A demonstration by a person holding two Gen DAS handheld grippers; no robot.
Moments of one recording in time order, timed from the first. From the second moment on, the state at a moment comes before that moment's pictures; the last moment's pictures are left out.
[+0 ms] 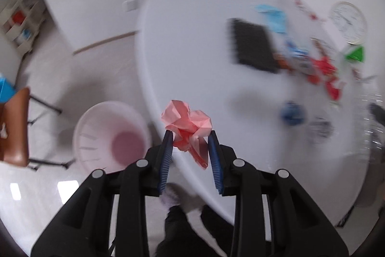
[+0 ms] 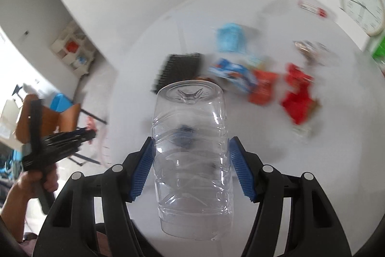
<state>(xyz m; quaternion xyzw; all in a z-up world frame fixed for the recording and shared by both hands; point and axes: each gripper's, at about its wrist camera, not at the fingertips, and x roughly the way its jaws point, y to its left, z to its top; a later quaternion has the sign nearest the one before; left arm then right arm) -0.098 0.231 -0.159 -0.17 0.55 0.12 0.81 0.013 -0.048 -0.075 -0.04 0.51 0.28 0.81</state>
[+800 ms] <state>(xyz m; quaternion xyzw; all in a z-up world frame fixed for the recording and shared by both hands) -0.145 0.384 -0.207 -0.25 0.58 0.20 0.75 -0.015 0.237 -0.130 -0.18 0.52 0.43 0.72</state>
